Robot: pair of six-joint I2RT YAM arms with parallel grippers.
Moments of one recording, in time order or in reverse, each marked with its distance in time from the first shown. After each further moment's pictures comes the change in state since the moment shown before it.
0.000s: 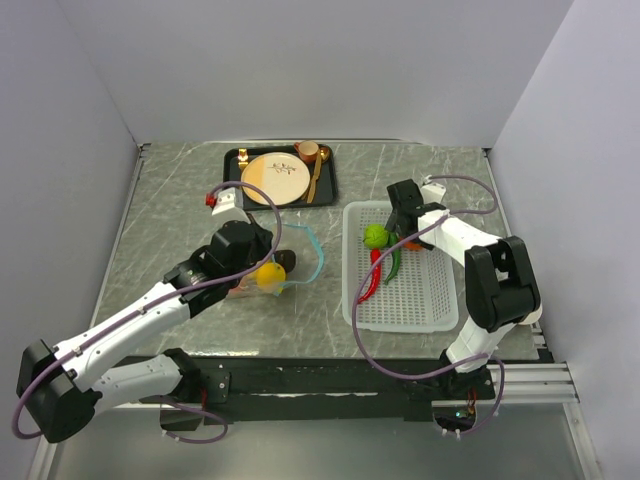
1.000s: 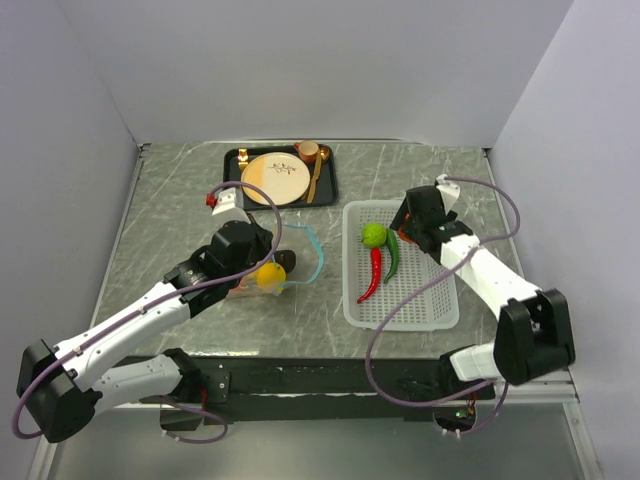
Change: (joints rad) left arm 0.000 0.001 0.000 -0.001 0.000 0.004; right arm -0.001 -0.309 -0.152 0.102 -0.129 -0.058
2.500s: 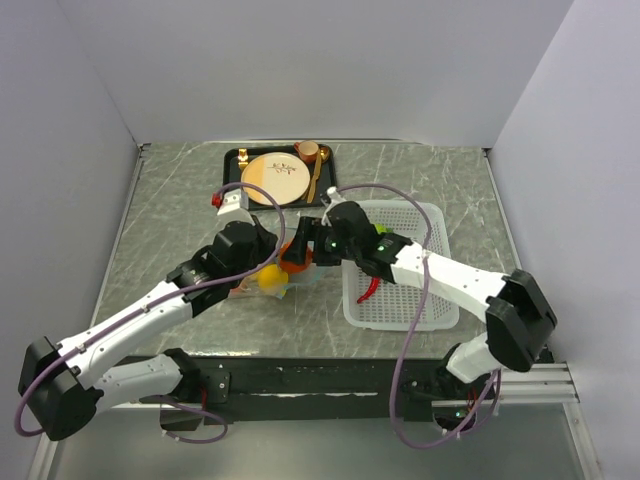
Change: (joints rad) left arm 0.000 0.014 -0.010 0.015 0.058 0.008; right arm 0.524 0.089 0.107 0.213 -0.560 0.120
